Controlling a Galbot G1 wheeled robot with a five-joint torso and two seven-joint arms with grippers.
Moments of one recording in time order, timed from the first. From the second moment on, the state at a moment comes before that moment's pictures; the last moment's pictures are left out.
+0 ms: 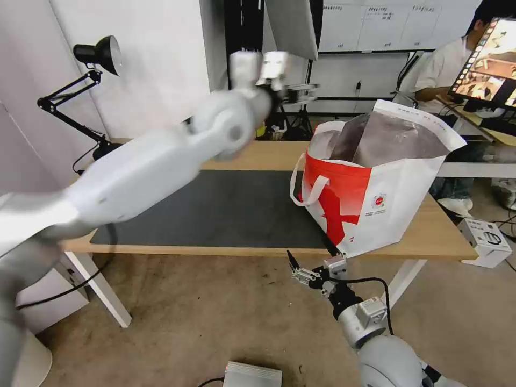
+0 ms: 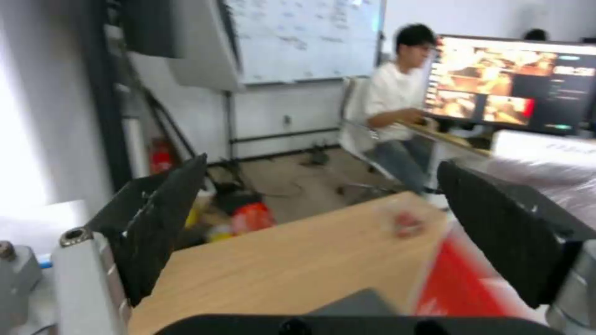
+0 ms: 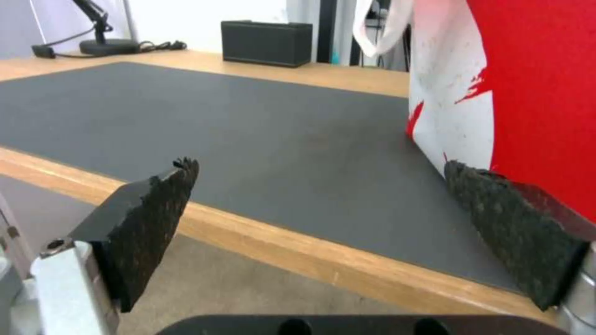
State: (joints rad) left arm -0.13 -0.84 0.56 -1.78 -1.33 0.23 -0.45; right arm -1.33 0.82 0.00 2.14 0.44 0.01 0.40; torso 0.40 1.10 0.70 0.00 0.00
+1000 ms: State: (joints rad) left arm 1.28 -0.76 -0.38 -2.02 -0.77 -0.07 -0.26; right arm -1.33 0.82 0.00 2.14 0.44 0.01 0.40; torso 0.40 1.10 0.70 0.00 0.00
